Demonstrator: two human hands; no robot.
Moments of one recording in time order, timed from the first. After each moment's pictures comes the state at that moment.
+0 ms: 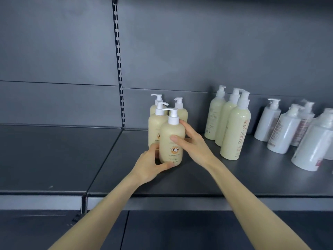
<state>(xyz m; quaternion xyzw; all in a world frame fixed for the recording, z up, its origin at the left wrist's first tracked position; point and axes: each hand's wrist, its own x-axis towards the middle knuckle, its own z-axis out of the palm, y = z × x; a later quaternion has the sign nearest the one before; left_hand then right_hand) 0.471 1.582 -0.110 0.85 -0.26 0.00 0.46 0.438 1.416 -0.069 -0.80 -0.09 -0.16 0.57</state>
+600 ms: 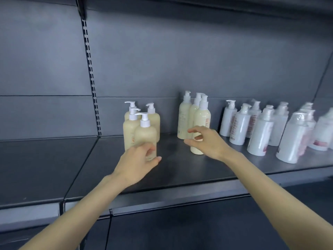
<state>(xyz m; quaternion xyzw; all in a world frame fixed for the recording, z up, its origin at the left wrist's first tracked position) 0.408 1.571 -0.060 0.88 -0.35 0.13 0.30 0.340 1.350 -0.021 -0.93 0.06 -0.19 0.32</state>
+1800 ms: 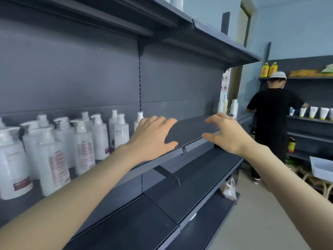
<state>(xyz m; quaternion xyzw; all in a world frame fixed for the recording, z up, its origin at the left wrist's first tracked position) 0.089 0.955 0.034 0.68 -0.67 0.25 0.17 -0.100 0.835 0.040 -0.88 0.36 -0.30 0.03</state>
